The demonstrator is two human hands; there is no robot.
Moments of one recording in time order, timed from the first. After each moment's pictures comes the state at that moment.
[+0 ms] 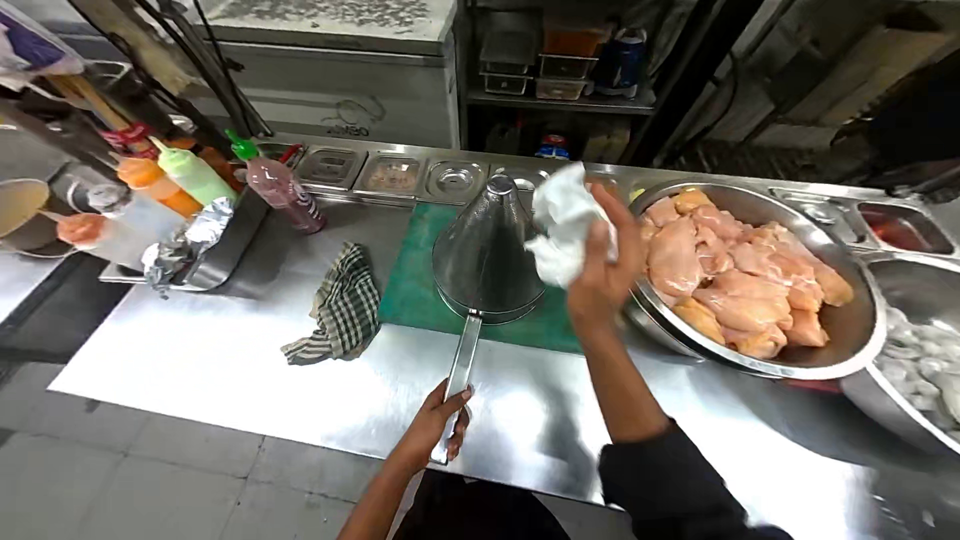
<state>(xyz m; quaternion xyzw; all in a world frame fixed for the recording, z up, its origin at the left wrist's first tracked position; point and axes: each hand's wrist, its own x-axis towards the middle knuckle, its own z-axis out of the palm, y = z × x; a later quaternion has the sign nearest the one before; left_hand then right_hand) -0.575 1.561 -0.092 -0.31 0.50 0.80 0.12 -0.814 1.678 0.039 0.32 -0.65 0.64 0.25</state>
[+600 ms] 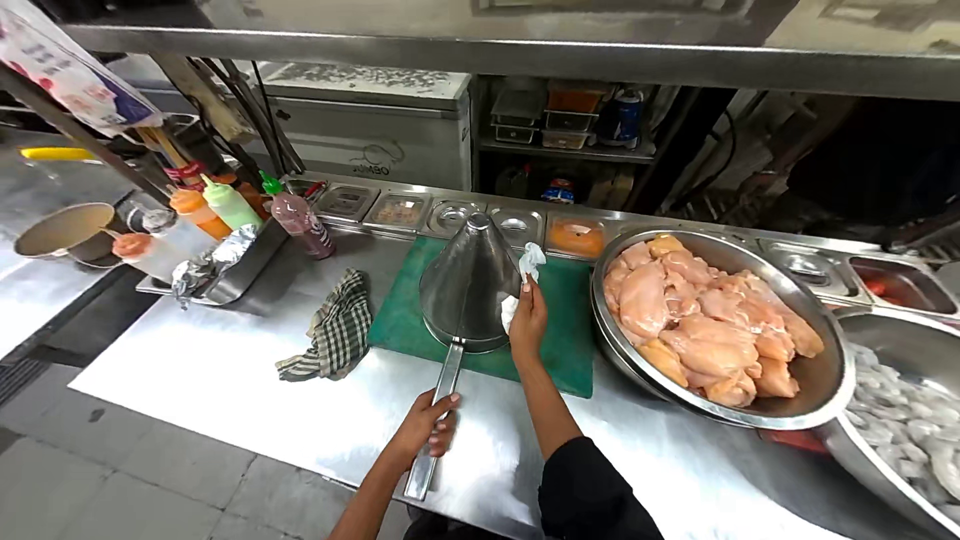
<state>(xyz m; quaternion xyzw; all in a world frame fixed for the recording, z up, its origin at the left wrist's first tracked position) -0.614 1.574 -0.091 -0.29 0.48 0.82 0.07 -0.834 1.650 -0.080 0.13 -0.69 0.71 0.07</state>
